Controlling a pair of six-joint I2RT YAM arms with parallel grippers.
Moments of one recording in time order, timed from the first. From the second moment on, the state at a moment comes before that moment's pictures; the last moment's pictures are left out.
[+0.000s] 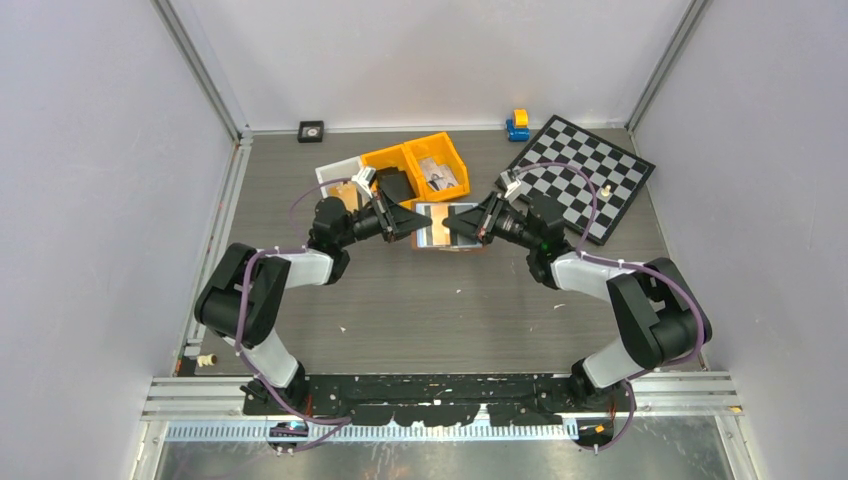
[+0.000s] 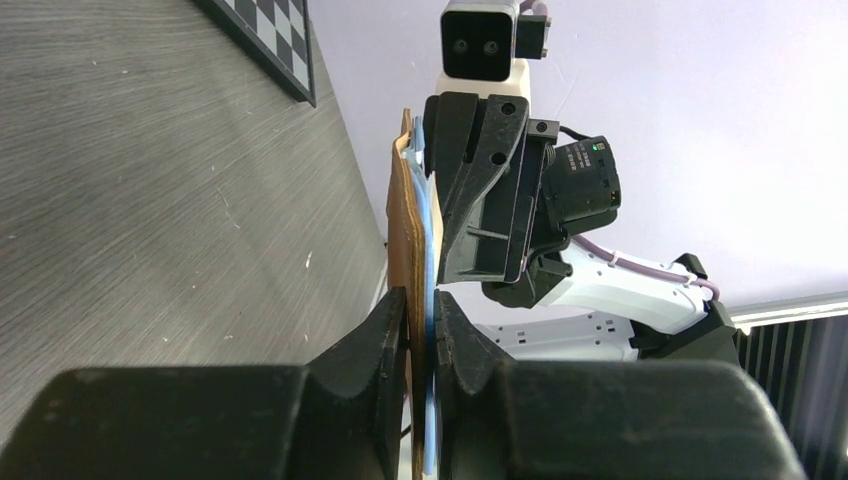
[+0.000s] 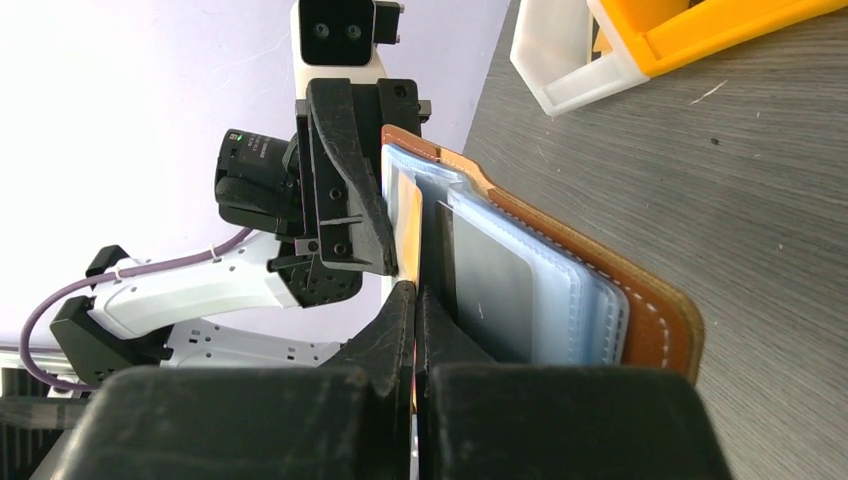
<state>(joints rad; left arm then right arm) -0.37 1.66 0.68 1.05 0.79 -1.32 0.38 1.52 0.63 0.86 -0.68 1.16</state>
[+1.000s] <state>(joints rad) -0.25 1.26 0.64 0.45 0.56 -0.96 0.34 1.32 0.62 0.43 -0.45 0.87</state>
